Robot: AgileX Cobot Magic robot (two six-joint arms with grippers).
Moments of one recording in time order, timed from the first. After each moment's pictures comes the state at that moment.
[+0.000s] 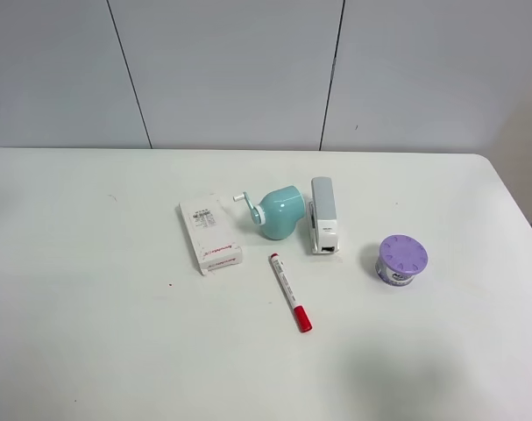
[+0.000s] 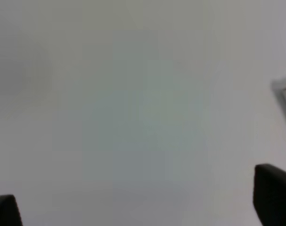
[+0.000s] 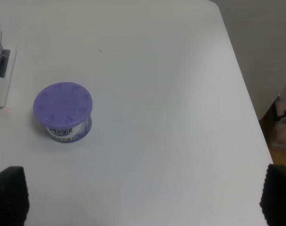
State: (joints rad) left arm 0.09 1.31 -1.36 0.06 1.11 -0.05; right arm -0.06 0.00 -0.49 -0.03 1.07 0.00
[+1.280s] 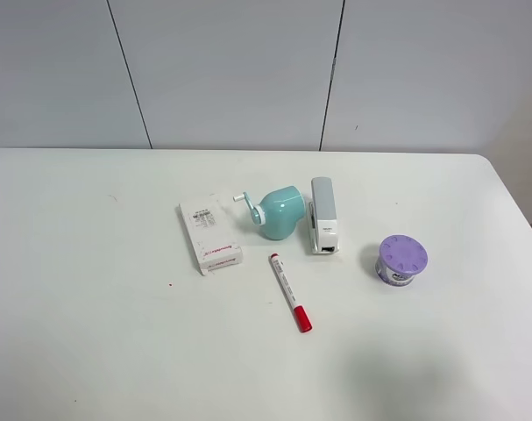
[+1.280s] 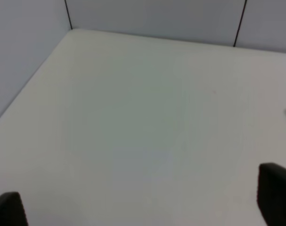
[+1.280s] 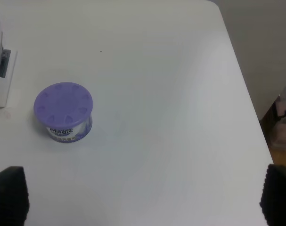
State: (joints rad) left arm 0.29 0.00 -0.54 -0.02 1.02 -0.02; right arm -0.06 0.00 -0.49 -0.03 1.07 0.00
